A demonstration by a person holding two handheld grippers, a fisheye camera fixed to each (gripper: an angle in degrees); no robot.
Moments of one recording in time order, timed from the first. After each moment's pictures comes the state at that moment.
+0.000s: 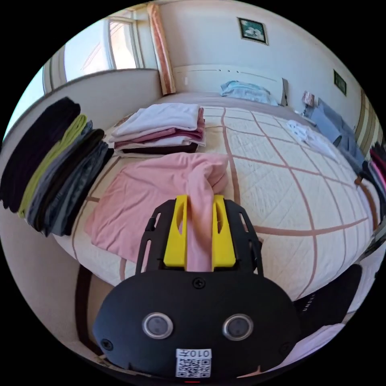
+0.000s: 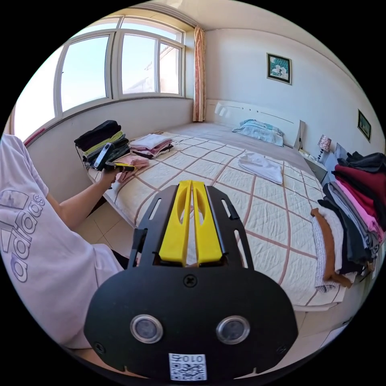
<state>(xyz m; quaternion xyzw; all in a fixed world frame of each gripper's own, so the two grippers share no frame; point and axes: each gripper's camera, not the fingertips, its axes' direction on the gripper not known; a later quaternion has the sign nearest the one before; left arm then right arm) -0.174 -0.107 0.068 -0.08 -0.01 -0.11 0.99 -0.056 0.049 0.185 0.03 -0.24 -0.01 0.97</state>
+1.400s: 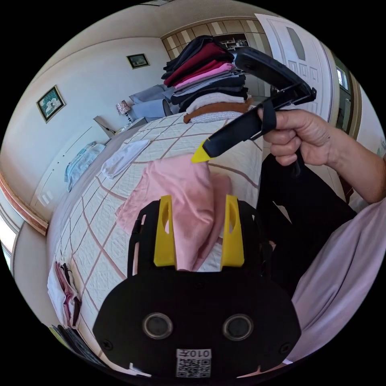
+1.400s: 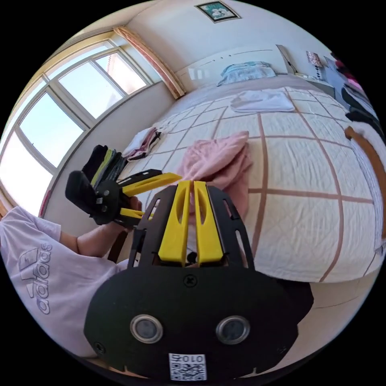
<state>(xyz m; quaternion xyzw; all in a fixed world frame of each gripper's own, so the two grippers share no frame) 0.213 -0.115 0.030 0.02 0.22 0.44 0.87 0.017 0.037 0.335 -0.09 -0.41 0.11 0.90</state>
